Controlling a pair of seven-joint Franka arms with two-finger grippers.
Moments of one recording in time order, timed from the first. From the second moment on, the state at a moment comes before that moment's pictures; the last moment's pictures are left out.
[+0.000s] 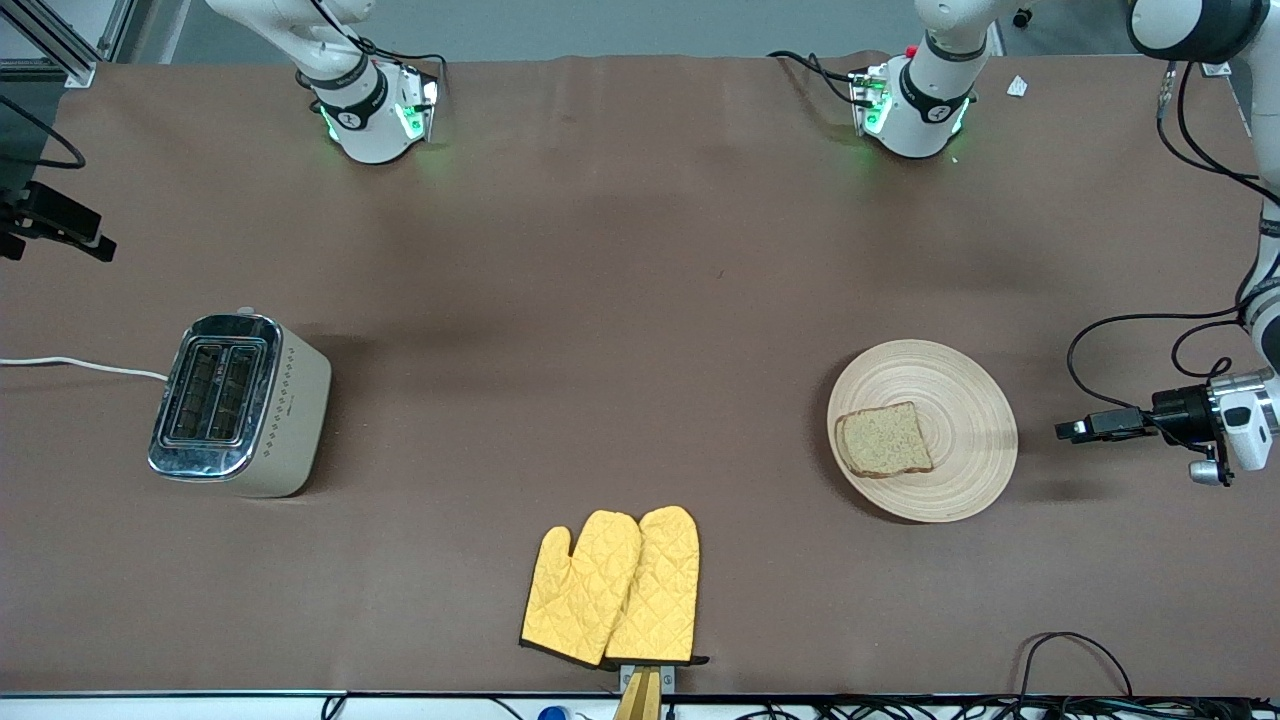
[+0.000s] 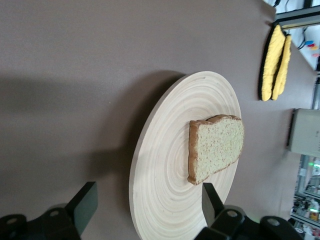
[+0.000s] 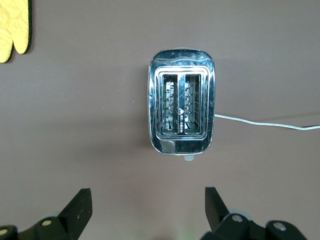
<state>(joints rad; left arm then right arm) 0.48 0.76 -0.10 -1.50 -0.73 1.82 0.68 -0.06 0.03 -0.02 -1.43 0.03 1.43 -0.03</state>
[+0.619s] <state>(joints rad) 0.50 0.85 -0.11 -1.50 -0.79 1.80 0.83 -0.08 0.04 -0.02 -1.47 0.03 1.43 -0.04</state>
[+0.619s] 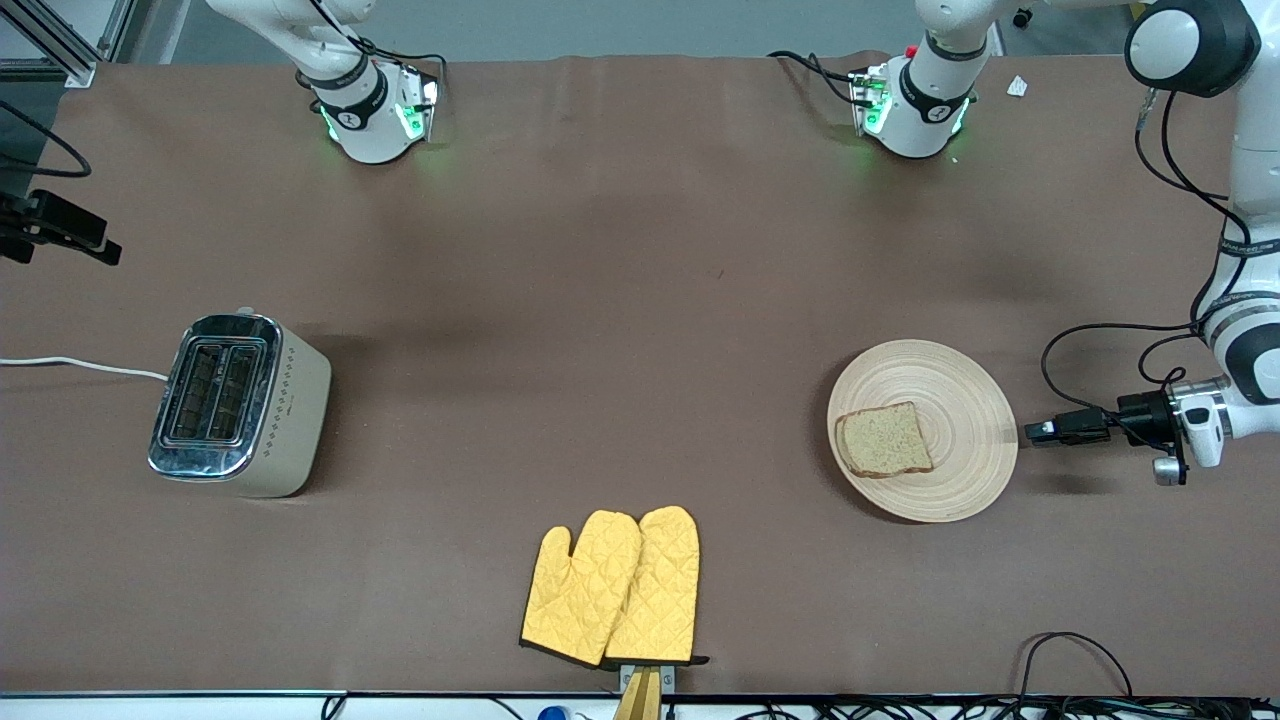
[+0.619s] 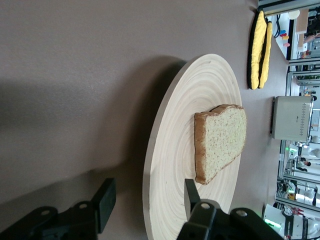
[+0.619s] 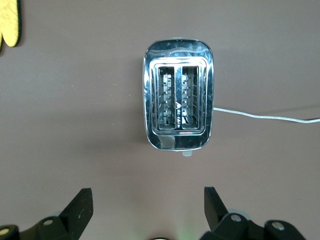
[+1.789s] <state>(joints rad) 0.50 0.92 -0.13 -1.49 -0.85 1.75 0.94 0.15 0.22 0.00 -1.72 0.15 1.95 0.30</state>
